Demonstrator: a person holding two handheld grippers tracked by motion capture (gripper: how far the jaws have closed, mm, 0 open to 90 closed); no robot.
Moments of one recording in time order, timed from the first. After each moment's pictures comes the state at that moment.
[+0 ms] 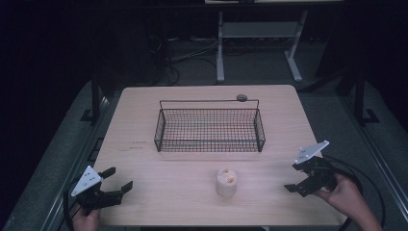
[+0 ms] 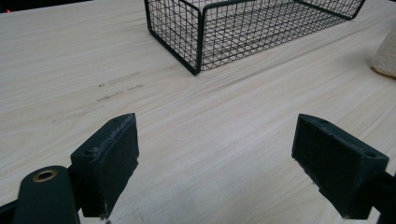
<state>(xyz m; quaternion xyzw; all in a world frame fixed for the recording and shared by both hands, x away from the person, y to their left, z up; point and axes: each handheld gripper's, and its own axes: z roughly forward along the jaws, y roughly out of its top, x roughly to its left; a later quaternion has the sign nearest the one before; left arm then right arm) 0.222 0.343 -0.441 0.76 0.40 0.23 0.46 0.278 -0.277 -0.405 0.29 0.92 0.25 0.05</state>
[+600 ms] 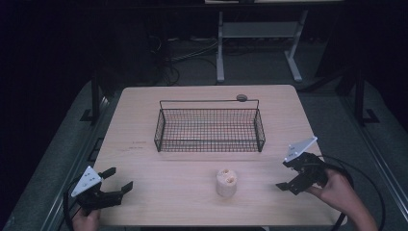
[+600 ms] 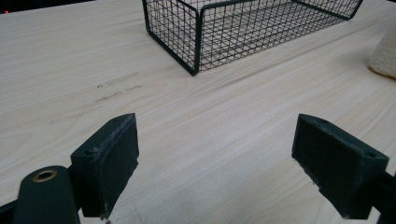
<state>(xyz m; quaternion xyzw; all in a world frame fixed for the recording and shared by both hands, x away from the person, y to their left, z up) 0.221 0.343 -0.441 0.76 0.40 0.23 0.46 0.284 -0.248 -0.390 0.24 0.94 0.25 0.05</state>
